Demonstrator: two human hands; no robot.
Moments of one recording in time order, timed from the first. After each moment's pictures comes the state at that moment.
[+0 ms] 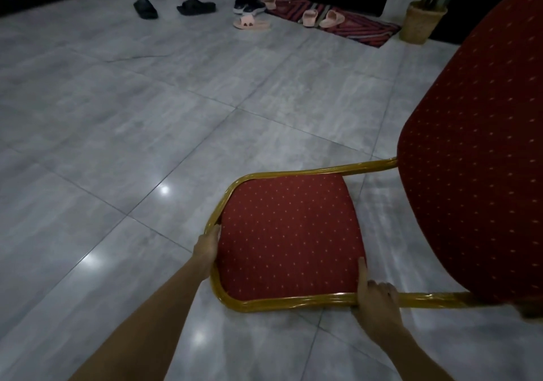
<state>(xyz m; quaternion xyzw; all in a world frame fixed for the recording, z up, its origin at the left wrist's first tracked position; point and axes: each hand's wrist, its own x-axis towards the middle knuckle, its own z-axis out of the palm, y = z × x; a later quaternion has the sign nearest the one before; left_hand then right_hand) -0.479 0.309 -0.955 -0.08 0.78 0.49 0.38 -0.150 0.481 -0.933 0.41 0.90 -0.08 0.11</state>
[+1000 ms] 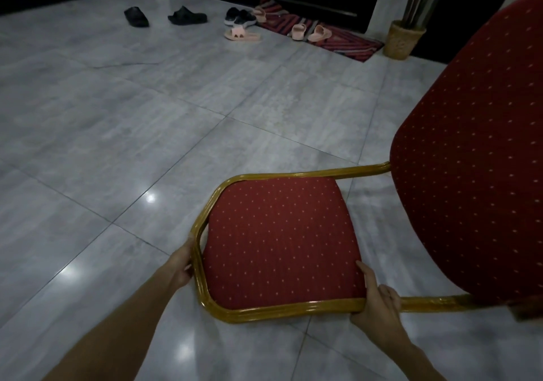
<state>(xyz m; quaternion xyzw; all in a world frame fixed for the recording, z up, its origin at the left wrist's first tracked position) -0.477 0.296 -0.913 -0.17 0.66 0.57 0.45 -0.131 0.494 -0.920 0.47 0.86 -0.22 -0.02</state>
